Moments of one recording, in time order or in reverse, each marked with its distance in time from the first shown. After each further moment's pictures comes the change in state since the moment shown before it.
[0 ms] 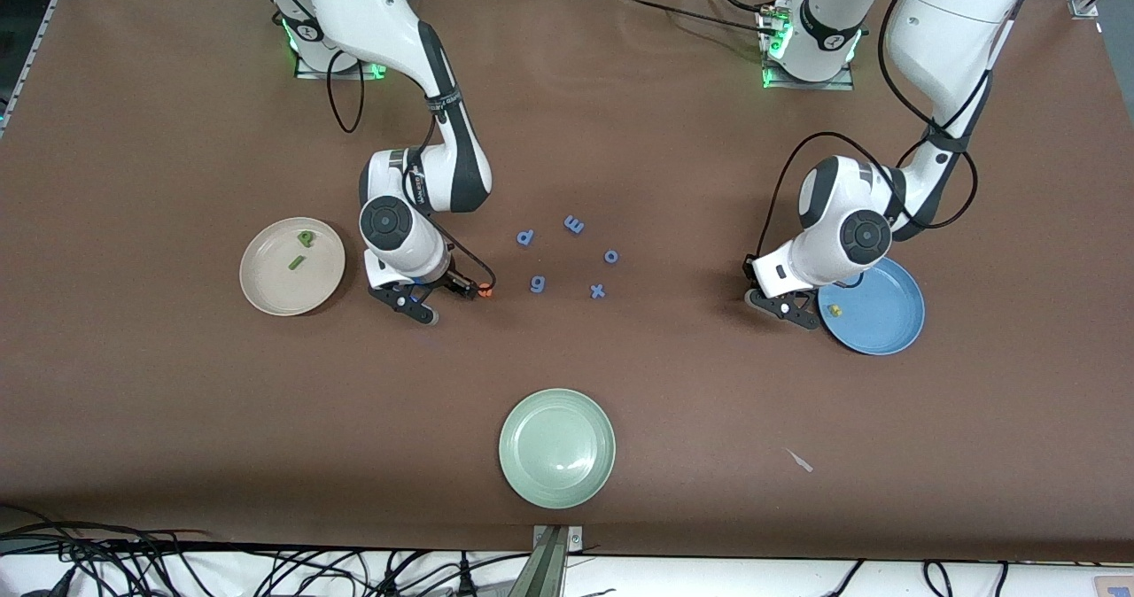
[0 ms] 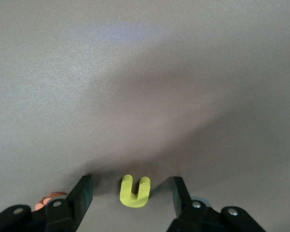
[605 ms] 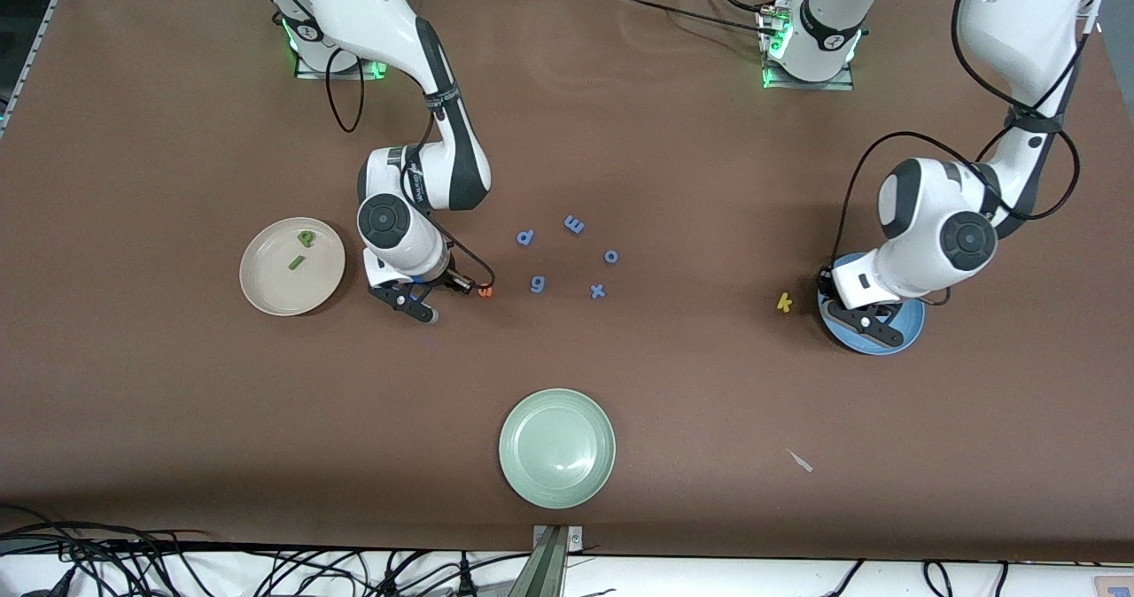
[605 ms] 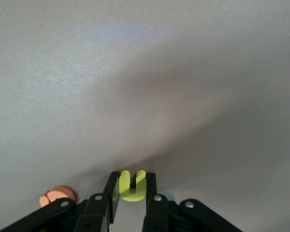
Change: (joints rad) left arm 0.160 -0.060 0.040 0.047 0.080 -0.082 0.243; right arm 0.001 -0.013 0.000 -0.007 0.000 -0.004 -0.016
